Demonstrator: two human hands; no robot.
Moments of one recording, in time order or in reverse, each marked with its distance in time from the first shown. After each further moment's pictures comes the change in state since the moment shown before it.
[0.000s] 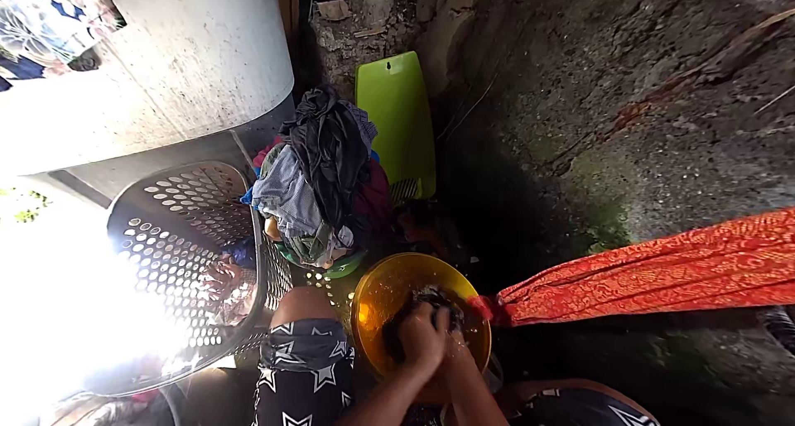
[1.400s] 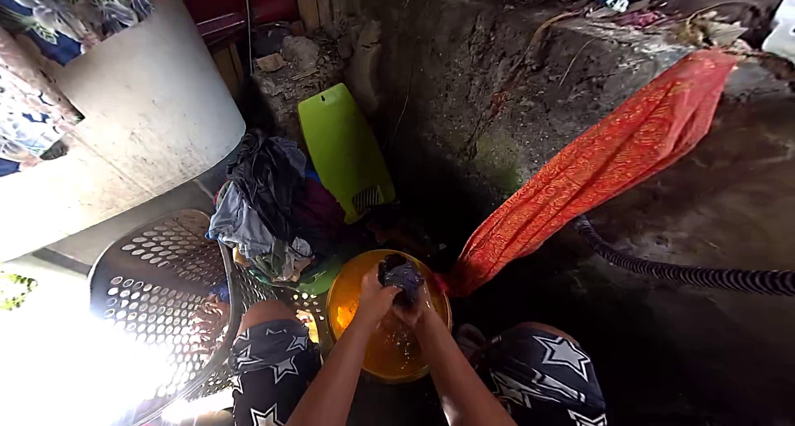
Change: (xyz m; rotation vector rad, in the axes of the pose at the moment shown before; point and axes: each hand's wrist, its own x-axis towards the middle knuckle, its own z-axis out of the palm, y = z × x) left_hand 0.001 0.042 -0.053 -0.485 -0.116 0.312; right_hand -0.014 -0.053 0.002 0.366 -0.167 0.141
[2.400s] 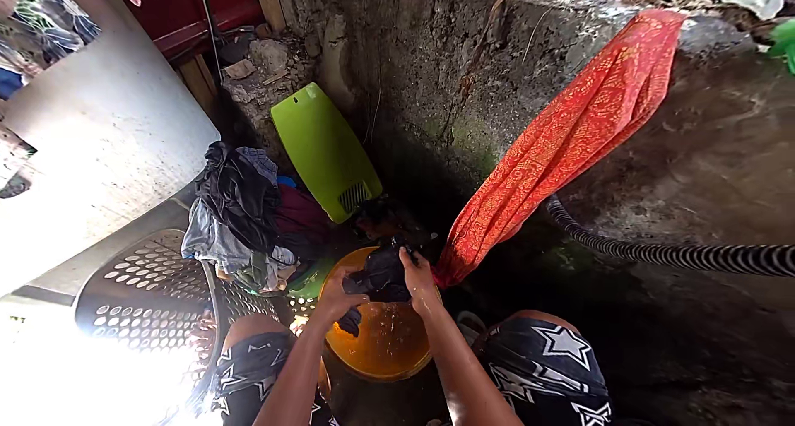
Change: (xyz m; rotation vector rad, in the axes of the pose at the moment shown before) left_hand 0.022 -0.010 -0.061 0.434 -0.254 -0.163; right_hand -0.001 -0.041 -0.002 -0.542 0.238 -0.351
